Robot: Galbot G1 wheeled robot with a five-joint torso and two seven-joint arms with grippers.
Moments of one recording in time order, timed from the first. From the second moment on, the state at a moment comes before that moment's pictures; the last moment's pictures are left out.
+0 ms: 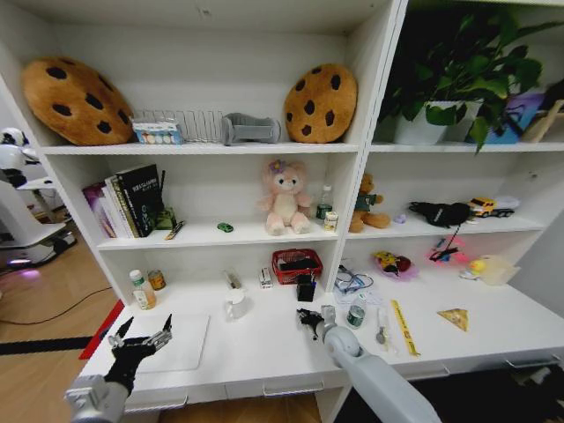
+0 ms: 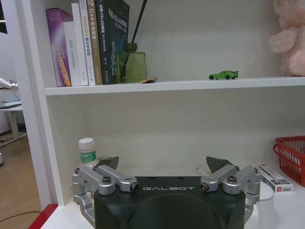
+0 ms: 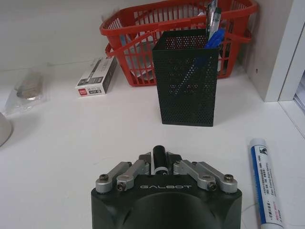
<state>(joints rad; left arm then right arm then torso) 1.91 -1.18 -0.83 -2.35 -0.47 0.17 -0.18 -0.93 1.09 -0.07 1.50 0.83 -0.41 0.29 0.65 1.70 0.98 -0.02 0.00</state>
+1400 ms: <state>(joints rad) 1.91 -1.17 -0.83 -2.33 -0.46 0.16 -0.18 -0.70 1.19 0.05 1.25 0.44 0.15 -0.07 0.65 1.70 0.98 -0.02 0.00</state>
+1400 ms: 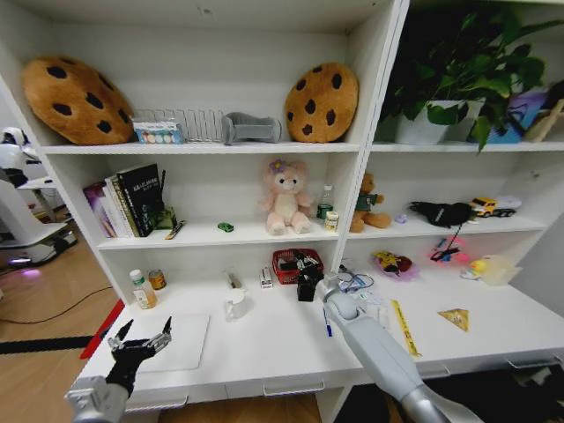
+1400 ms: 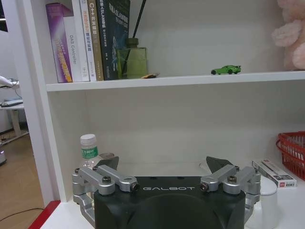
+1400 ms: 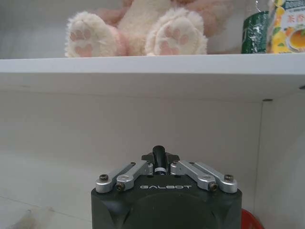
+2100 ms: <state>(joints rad) 1.91 -1.17 -0.83 -2.33 -0.46 0.16 -0.16 -0.64 1.25 0.05 1.10 0.41 0.18 -0.08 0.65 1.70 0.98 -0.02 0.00</state>
